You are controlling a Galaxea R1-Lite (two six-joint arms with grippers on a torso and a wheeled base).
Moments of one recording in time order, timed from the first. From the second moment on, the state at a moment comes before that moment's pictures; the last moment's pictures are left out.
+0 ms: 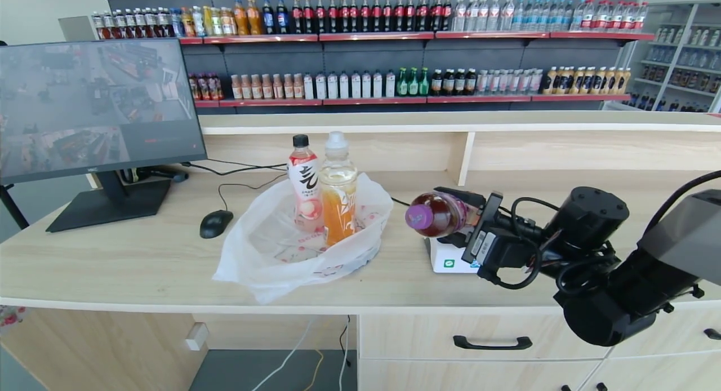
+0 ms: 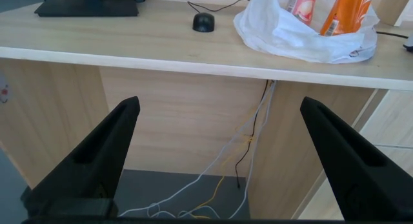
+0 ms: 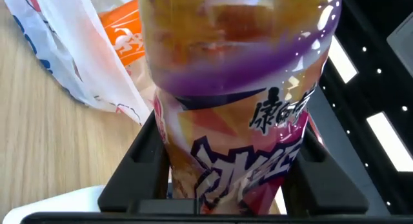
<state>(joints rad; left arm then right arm) 0.00 0.00 0.00 0.00 0.00 0.00 0.31 2.09 -0.72 -1.57 0.67 -1.12</state>
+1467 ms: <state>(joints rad) 0.00 0.00 0.00 0.00 0.00 0.00 0.27 2.09 -0.74 -1.57 0.71 -1.13</state>
